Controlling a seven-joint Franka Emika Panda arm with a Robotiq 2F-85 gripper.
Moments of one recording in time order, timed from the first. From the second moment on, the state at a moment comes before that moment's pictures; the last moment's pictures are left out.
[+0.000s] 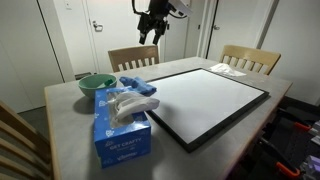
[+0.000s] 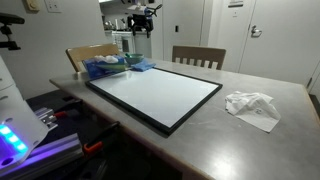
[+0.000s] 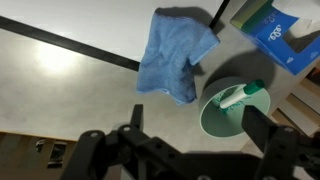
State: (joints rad) arm 0.13 0.31 0.13 -1.96 0.17 2.54 -0.22
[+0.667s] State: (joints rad) arm 0.11 0.62 0.16 -1.74 0.14 2.53 -0.18
